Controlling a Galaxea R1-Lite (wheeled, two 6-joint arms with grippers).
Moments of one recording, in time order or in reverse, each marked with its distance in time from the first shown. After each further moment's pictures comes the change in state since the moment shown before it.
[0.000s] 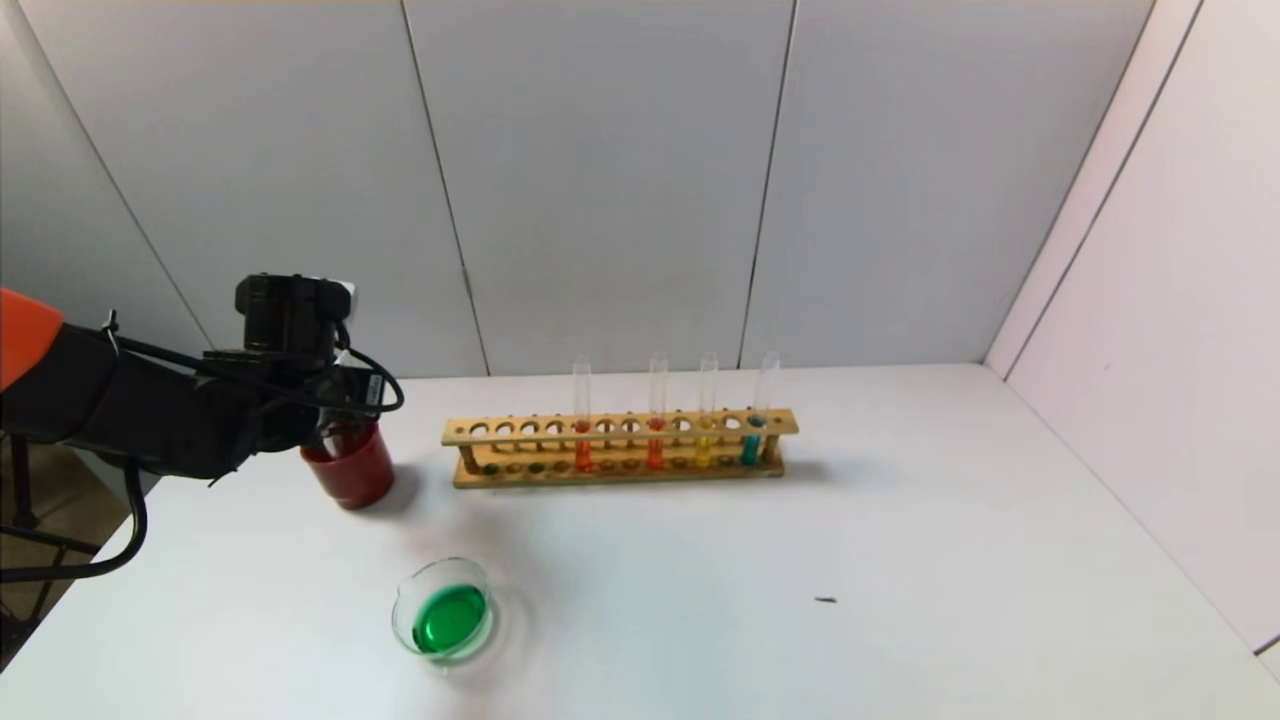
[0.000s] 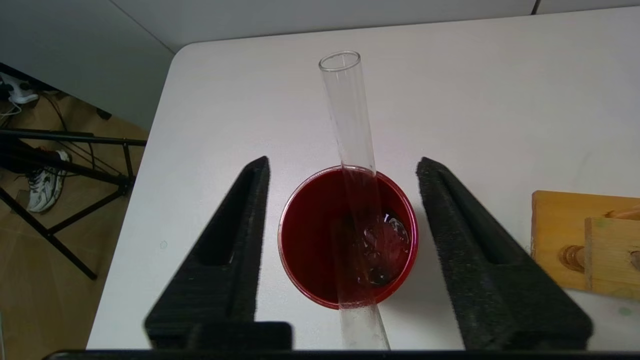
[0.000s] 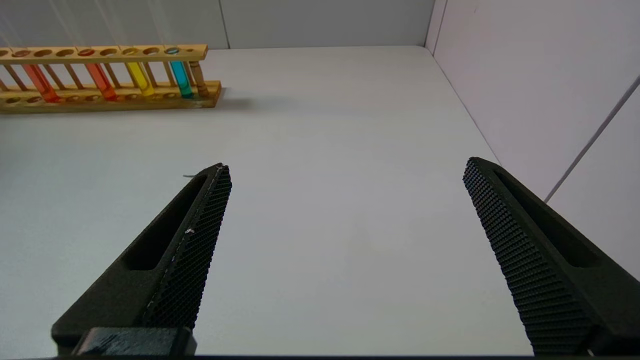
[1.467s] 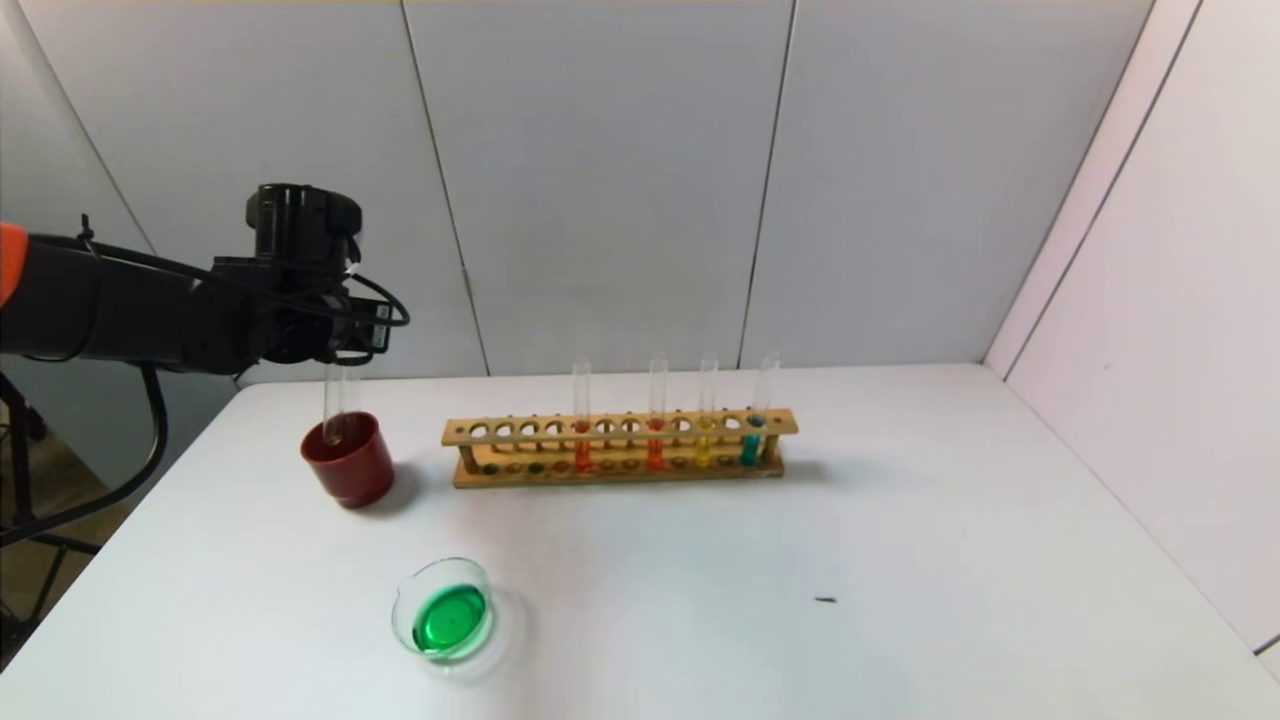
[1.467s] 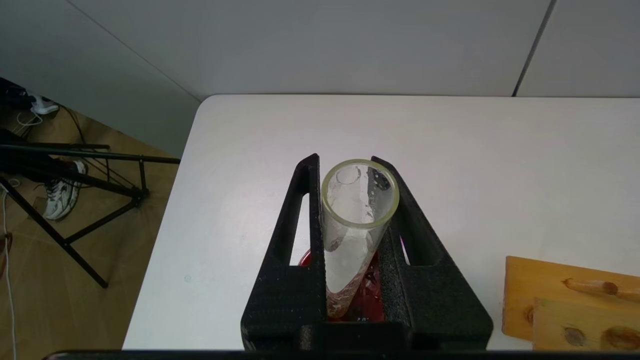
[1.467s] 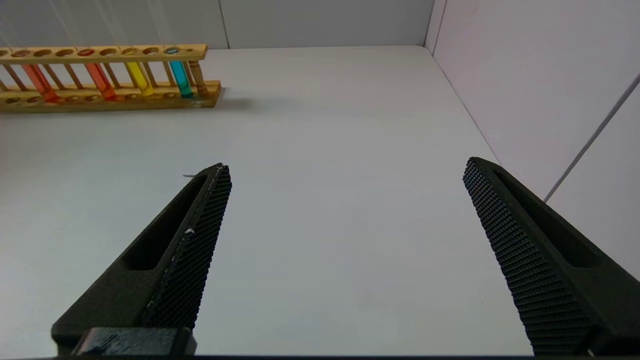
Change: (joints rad) left arm -0.016 0.032 -0.338 0.283 0.046 -0.010; right arm 0.000 0.000 0.000 0.000 0.000 0.000
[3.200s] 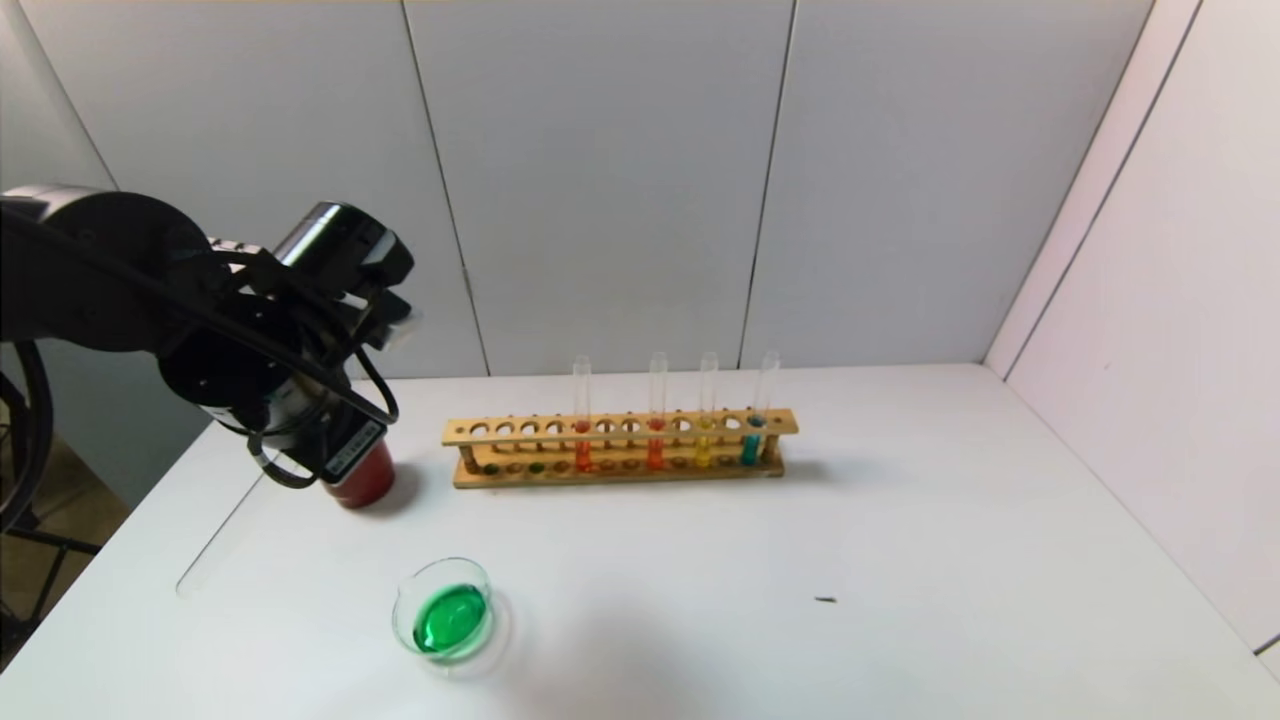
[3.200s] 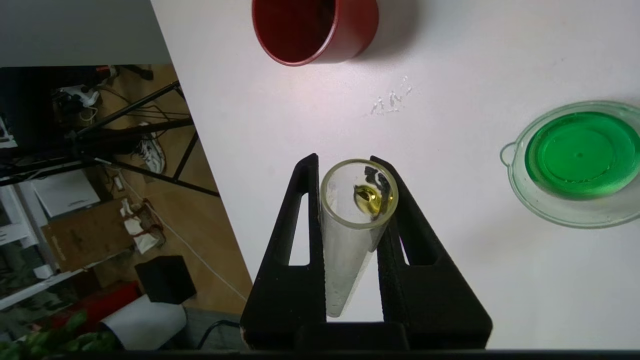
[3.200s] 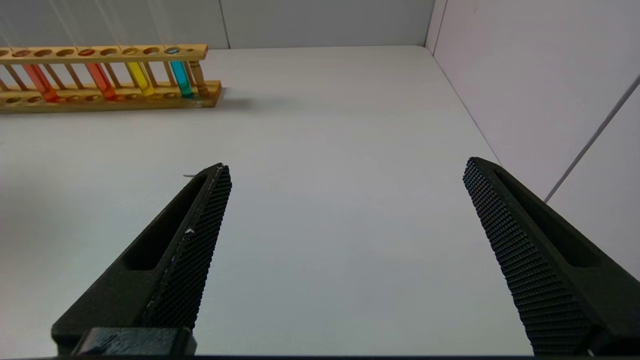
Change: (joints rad) left arm -0.237 -0.236 -0.034 0.837 0.067 0.101; right arm 0.000 0.000 0.000 0.000 0.000 0.000
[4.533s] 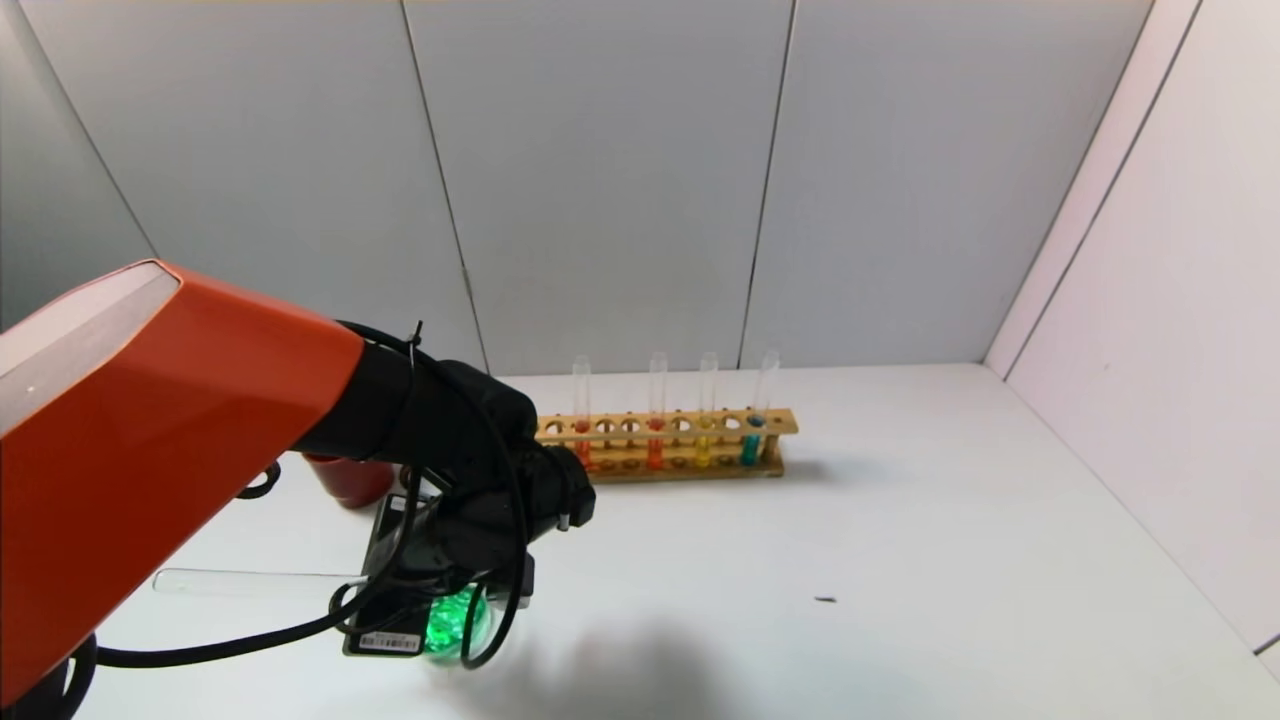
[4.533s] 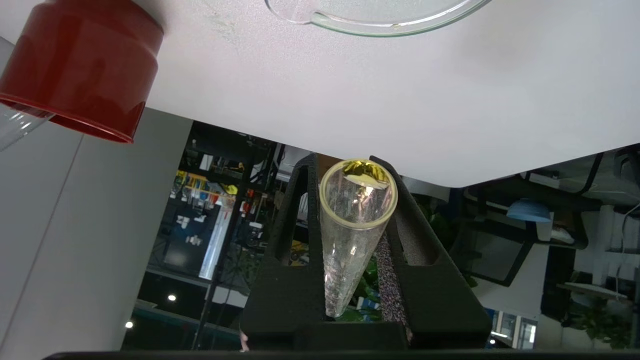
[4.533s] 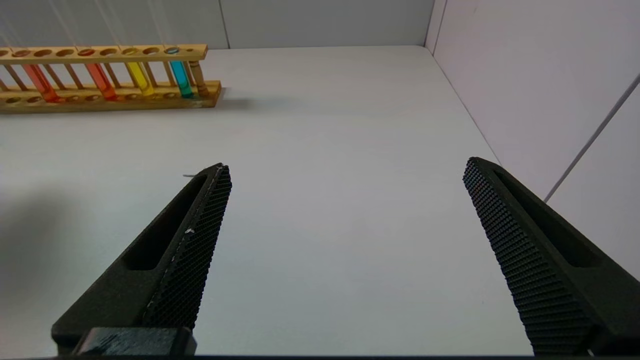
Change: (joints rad) left arm -0.275 0.401 0.004 0.394 0.156 0.434; right arm 0.000 0.000 0.000 0.000 0.000 0.000
